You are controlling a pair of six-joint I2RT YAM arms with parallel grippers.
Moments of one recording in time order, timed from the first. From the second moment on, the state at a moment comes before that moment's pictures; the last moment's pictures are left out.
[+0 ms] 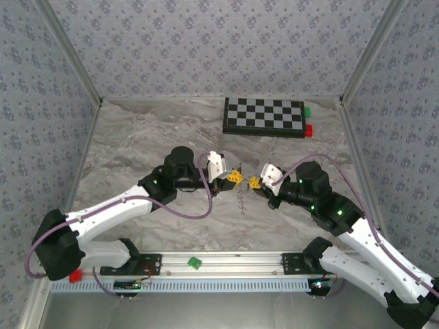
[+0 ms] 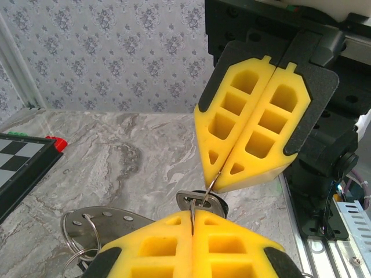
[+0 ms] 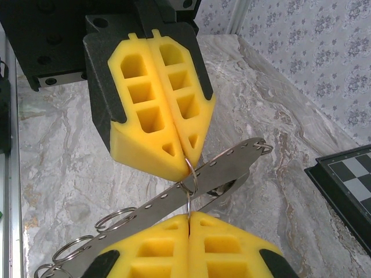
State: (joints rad) left arm -0.88 1.23 0.85 0.15 0.59 0.15; right arm 0.70 0.69 0.79 -0.49 -0.31 -0.37
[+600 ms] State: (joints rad) left arm -0.88 1.23 0.85 0.15 0.59 0.15; right arm 0.70 0.69 0.79 -0.48 -0.30 -0.37
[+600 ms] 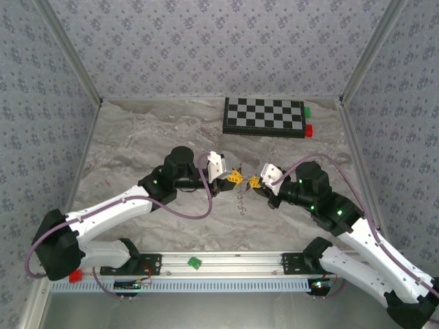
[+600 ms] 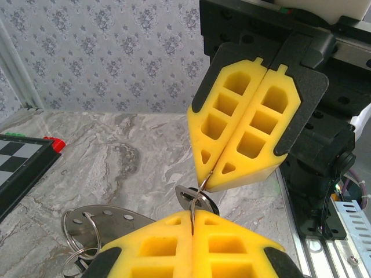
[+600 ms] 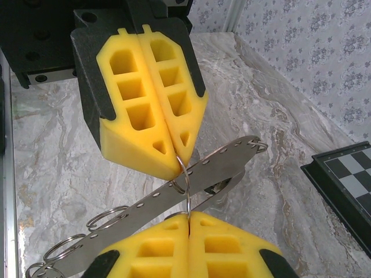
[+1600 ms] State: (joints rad) left arm -0.88 1.23 0.85 0.15 0.59 0.15; right arm 0.70 0.70 0.78 -0.48 -0.30 -0.37
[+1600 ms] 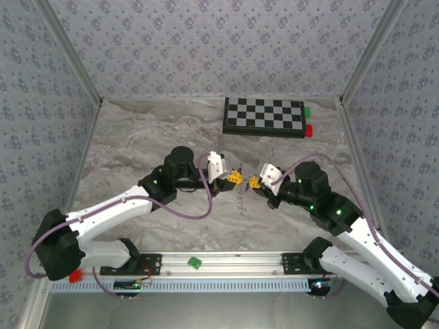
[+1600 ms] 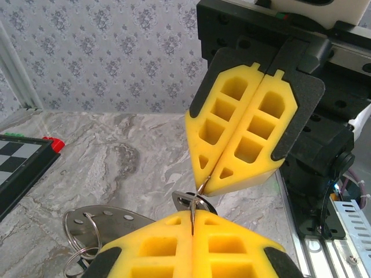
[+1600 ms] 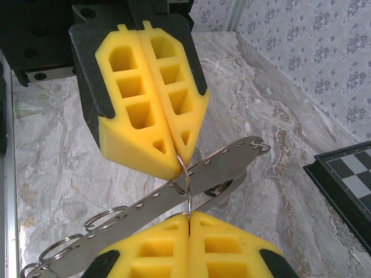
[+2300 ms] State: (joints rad) left arm -0.88 1.23 0.85 0.15 0.59 0.15; right arm 0.70 0.70 0.78 -0.48 -0.30 -0.37
